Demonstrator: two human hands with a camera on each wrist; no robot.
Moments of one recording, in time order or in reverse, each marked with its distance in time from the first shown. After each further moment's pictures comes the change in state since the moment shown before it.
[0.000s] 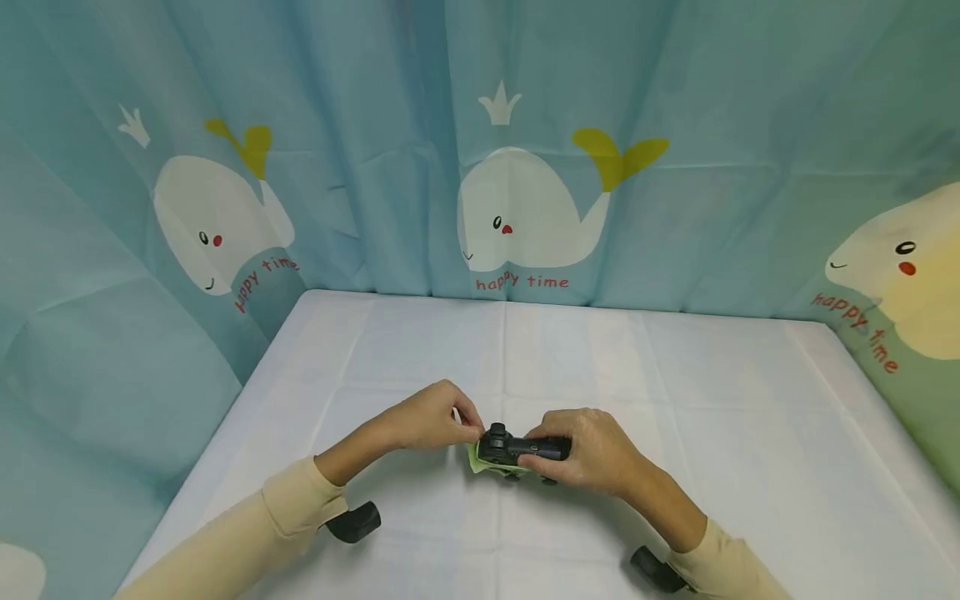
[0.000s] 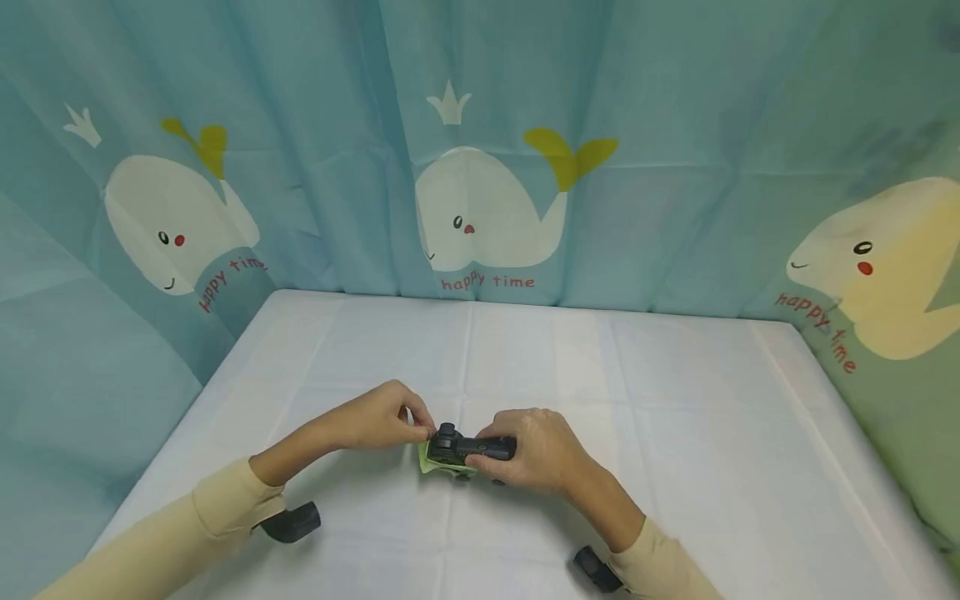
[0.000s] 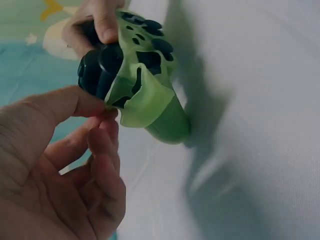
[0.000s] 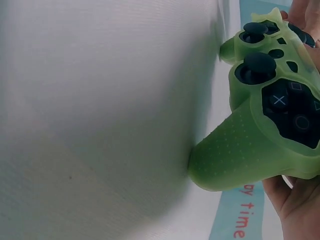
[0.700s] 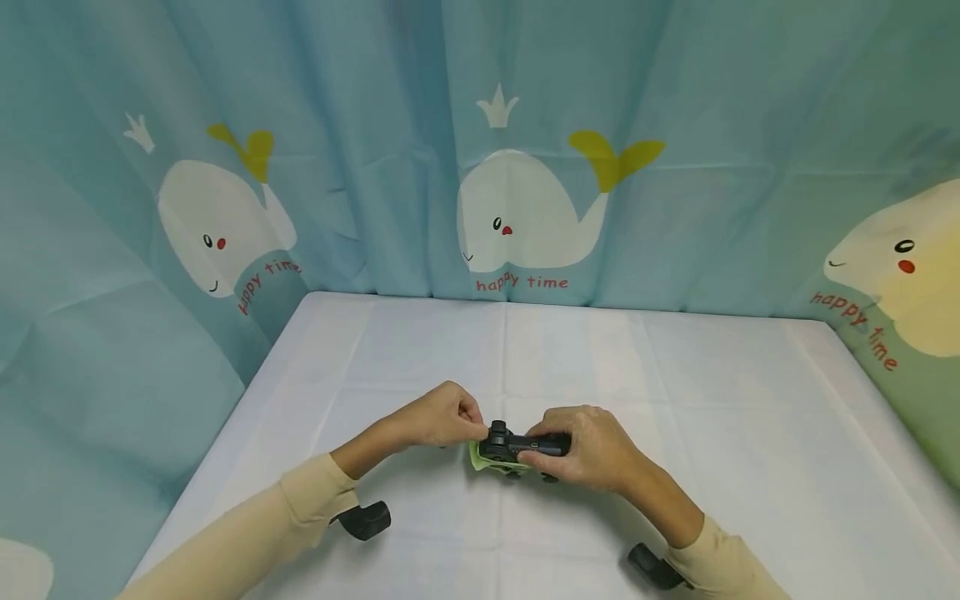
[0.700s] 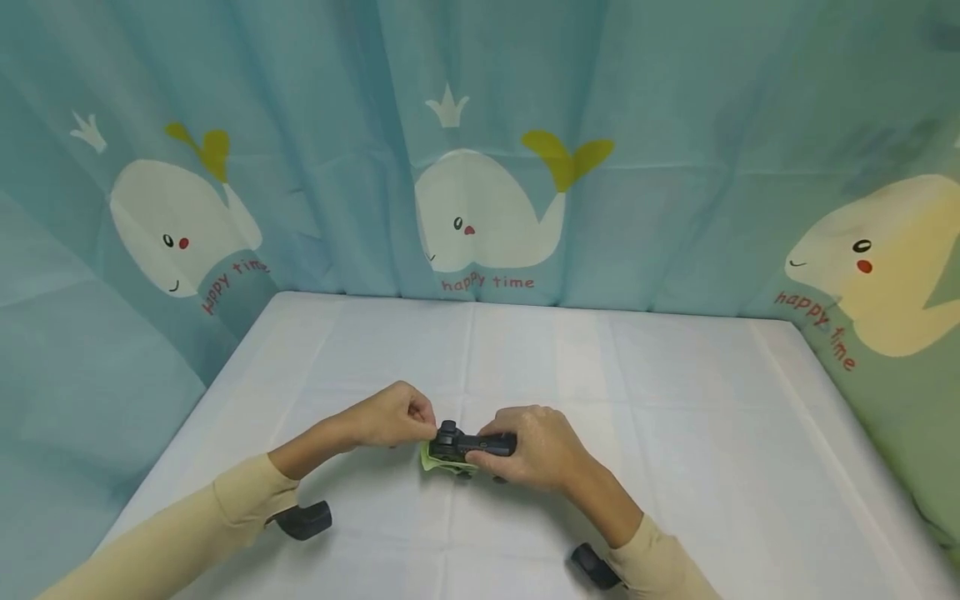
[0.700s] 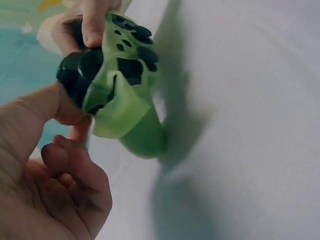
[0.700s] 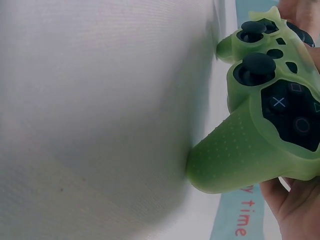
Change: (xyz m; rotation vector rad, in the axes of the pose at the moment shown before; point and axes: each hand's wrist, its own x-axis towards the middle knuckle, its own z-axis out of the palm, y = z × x) left_hand 0.008 -0.005 0.012 -0.219 0.010 -0.147; right_hand 0.000 -0.002 0.000 -0.012 0.007 0.046
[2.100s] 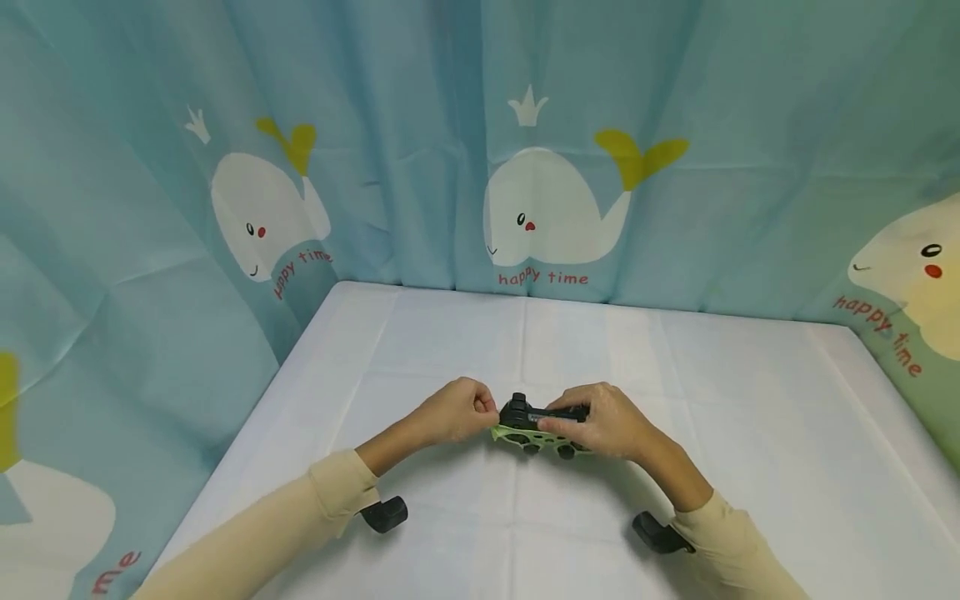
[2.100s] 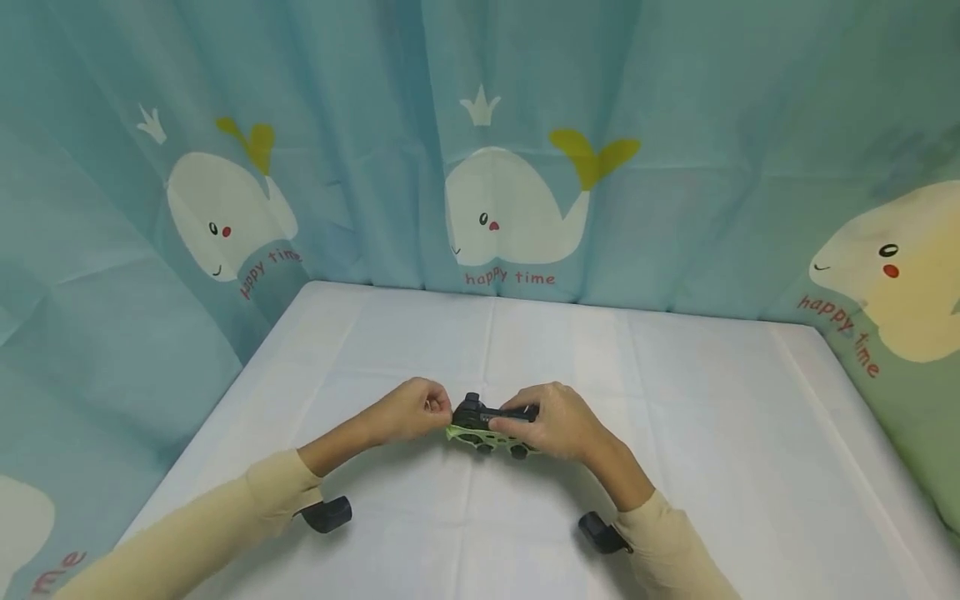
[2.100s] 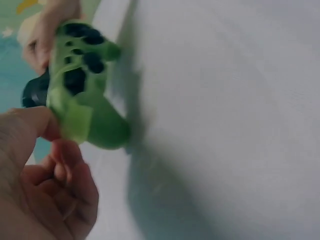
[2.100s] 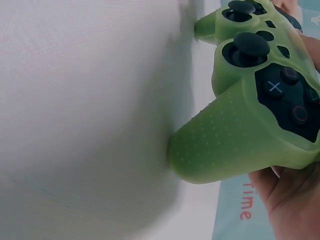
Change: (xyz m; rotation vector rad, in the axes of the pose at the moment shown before) left_hand -0.015 -0.008 0.012 0.155 0.178 0.008; right_hand 0.014 0.007 -0.008 0.154 -0.108 0.132
